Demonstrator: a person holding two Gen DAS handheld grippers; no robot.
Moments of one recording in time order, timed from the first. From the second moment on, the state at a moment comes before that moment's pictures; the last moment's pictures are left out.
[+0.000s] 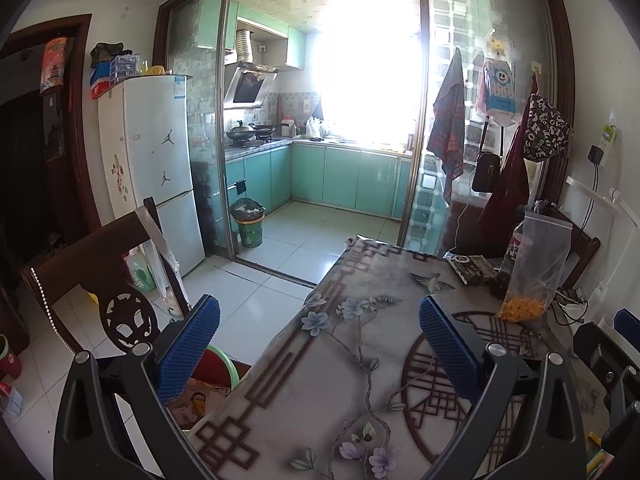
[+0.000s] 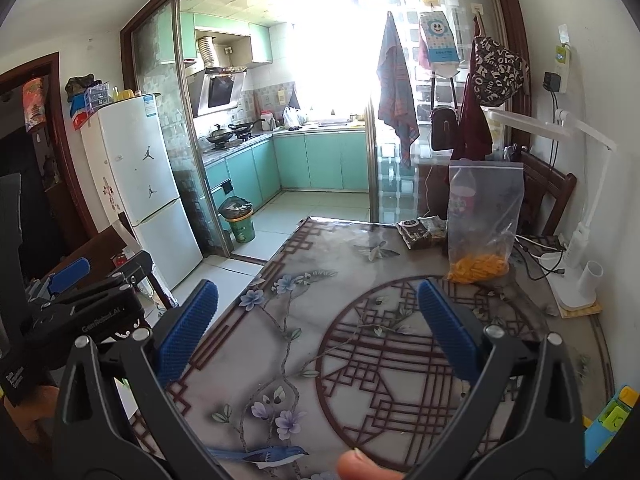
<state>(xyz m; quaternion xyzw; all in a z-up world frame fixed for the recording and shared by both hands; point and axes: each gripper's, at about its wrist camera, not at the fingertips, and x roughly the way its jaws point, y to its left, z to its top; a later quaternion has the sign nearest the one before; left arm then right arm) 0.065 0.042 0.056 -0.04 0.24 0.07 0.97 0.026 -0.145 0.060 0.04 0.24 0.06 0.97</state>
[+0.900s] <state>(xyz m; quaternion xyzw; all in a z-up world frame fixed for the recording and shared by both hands) 0.084 0.029 0.028 -0.03 0.29 0.03 0.96 0.033 -0.160 0.039 0.04 0.26 0.04 0.96</state>
